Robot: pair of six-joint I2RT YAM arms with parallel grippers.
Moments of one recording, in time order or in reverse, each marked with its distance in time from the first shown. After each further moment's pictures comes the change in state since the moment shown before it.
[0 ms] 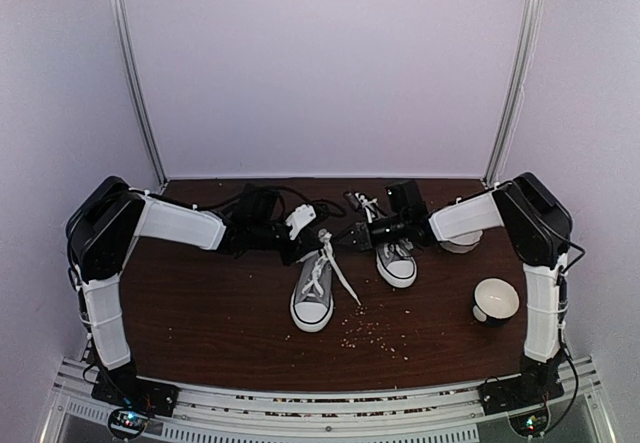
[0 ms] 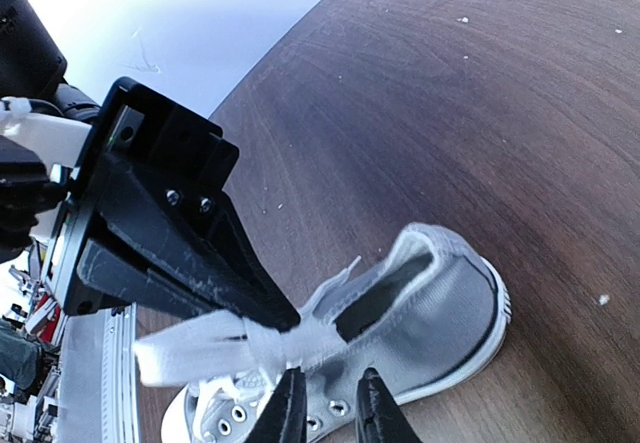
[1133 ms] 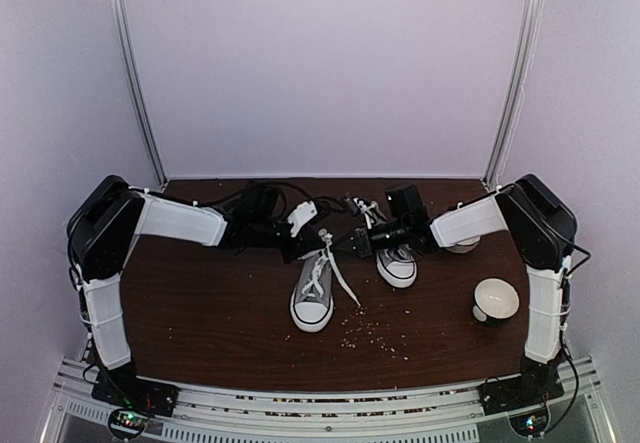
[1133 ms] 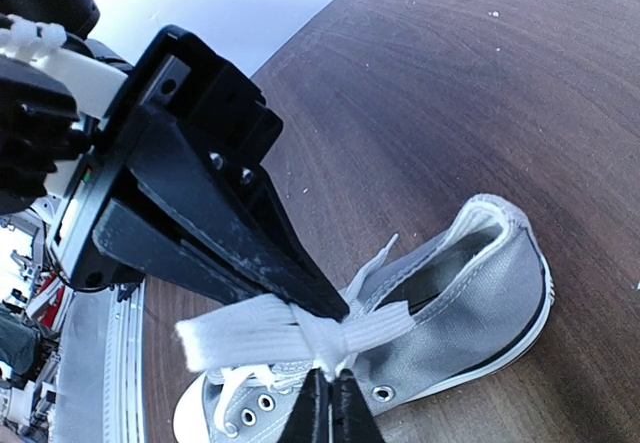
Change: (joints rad) left arm 0.006 0.007 0.039 -0.049 0.048 -0.018; right arm 0.035 -0.041 -0.073 0.051 -0.003 -0.001
